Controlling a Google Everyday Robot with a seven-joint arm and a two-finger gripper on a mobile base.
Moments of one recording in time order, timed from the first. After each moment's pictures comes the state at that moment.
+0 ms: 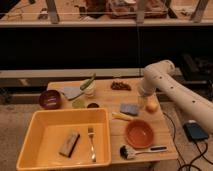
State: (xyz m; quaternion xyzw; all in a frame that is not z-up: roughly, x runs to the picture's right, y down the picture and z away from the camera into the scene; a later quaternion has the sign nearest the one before) arm 0.200 0.039 0.813 0.06 -0.22 -0.97 0.05
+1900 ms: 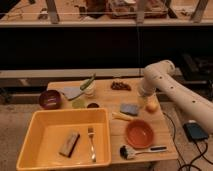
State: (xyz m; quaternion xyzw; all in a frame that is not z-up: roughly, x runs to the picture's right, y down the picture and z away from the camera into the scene) arm 0.200 0.039 0.813 0.06 -0.22 -0.97 0.05
